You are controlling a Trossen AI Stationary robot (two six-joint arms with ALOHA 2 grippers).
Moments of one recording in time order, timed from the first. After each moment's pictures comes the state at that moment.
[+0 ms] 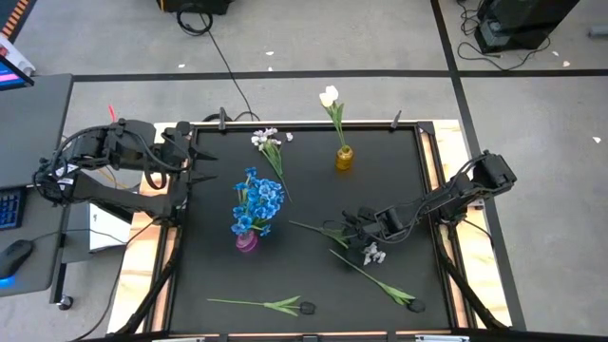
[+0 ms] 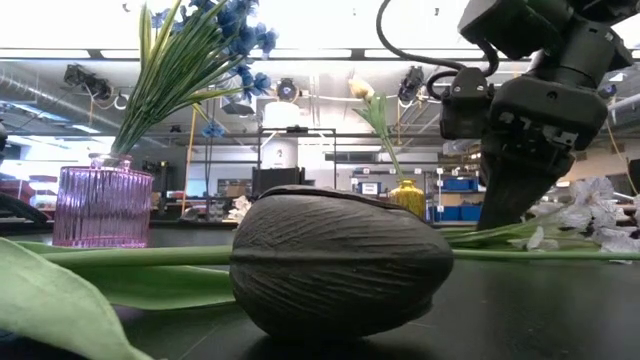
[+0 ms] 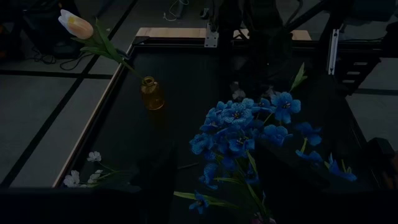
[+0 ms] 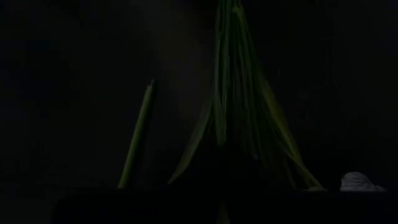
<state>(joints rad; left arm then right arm) 0.04 0.84 1.42 -1.06 -0.07 -0.01 0.31 1.59 0.72 -0.20 0.14 0.73</state>
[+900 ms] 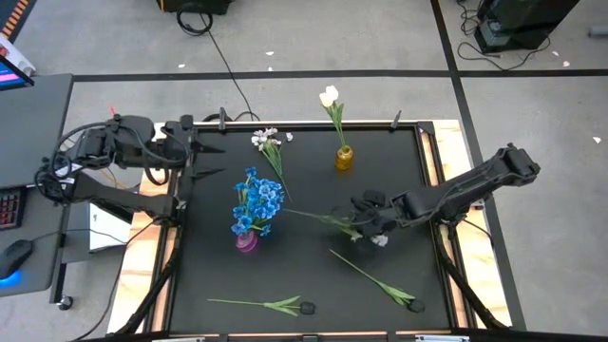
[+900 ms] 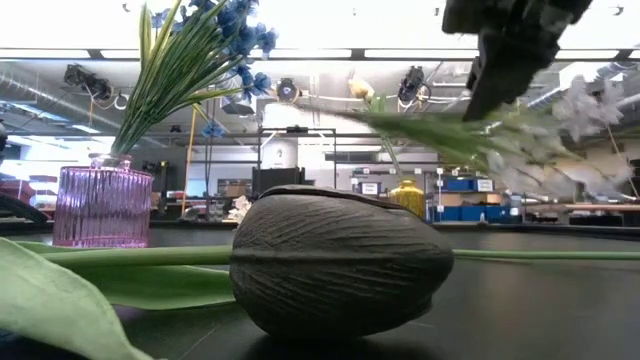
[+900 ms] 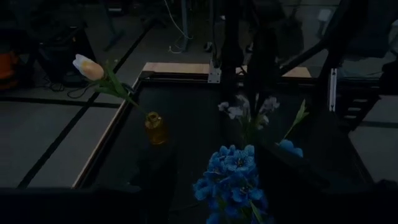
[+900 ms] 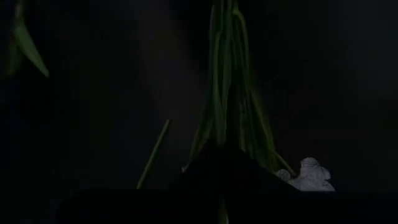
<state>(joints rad) 0.04 0.87 1.42 -0.89 -0.09 -0.01 0.30 1.34 0.95 -0.61 0.22 0.54</state>
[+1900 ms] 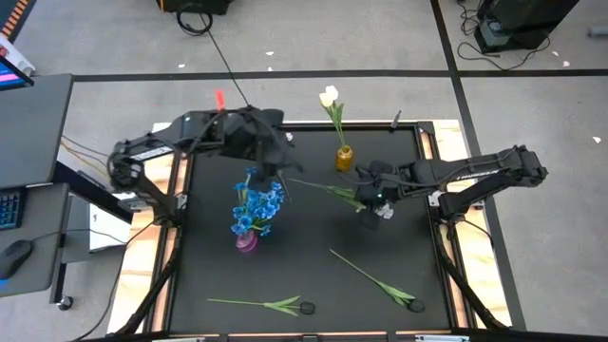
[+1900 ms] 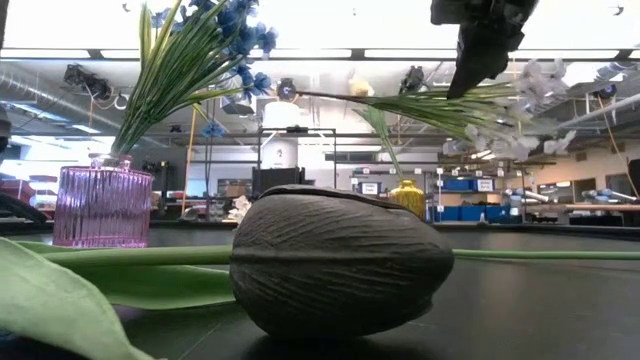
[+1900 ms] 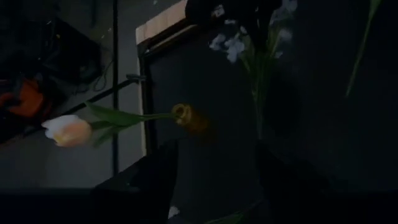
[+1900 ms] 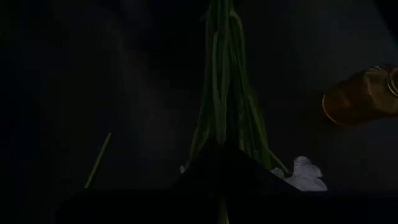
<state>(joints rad) 0.08 1.60 2.01 -1.12 -0.17 0.52 0.09 1.27 1.10 -0.85 0.19 0.37</state>
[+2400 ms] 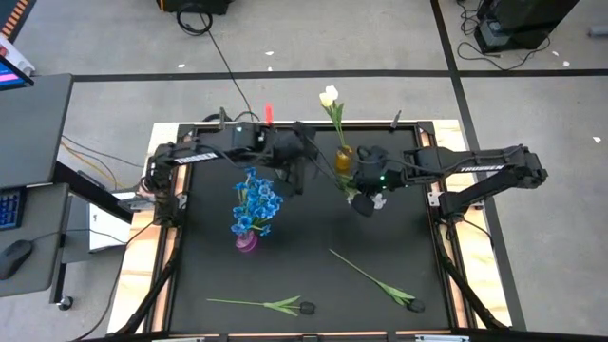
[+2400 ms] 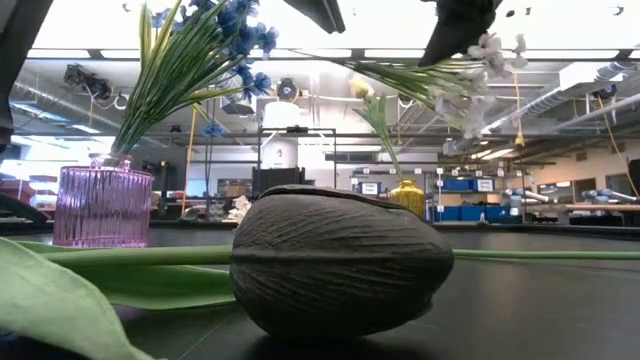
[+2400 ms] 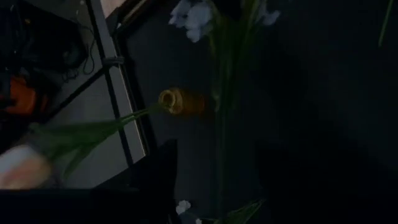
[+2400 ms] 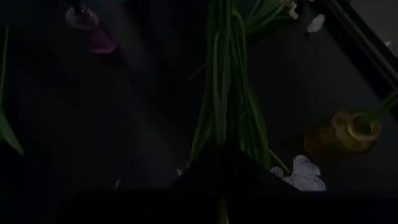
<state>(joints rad) 0.05 1.86 2.15 -1.19 -0.26 0.64 0.01 1.27 1.22 -0.83 0.19 0.34</state>
